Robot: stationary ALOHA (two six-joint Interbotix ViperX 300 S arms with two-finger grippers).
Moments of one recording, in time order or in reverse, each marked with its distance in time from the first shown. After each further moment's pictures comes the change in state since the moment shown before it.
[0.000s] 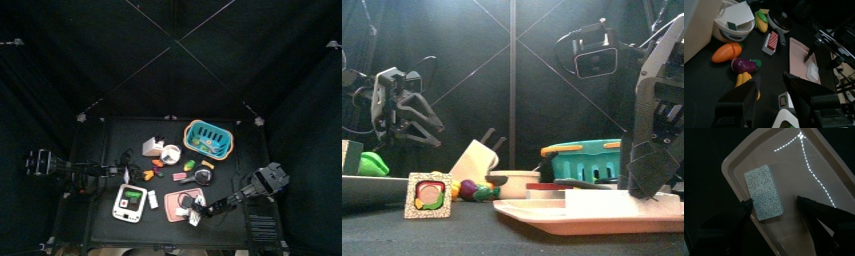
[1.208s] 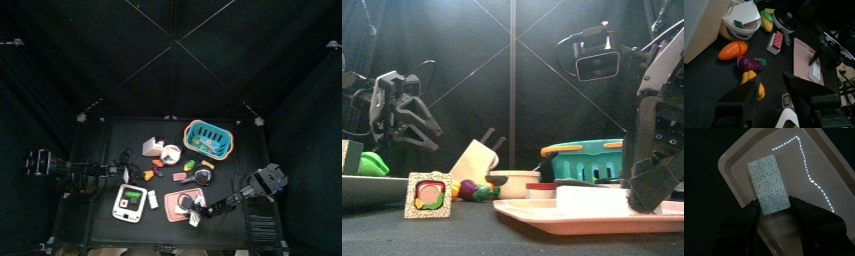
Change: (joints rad) left arm -0.005 0.000 0.014 -0.025 0.005 -0.002; right arm -0.009 0.023 -0.003 -0.012 0.008 -0.002
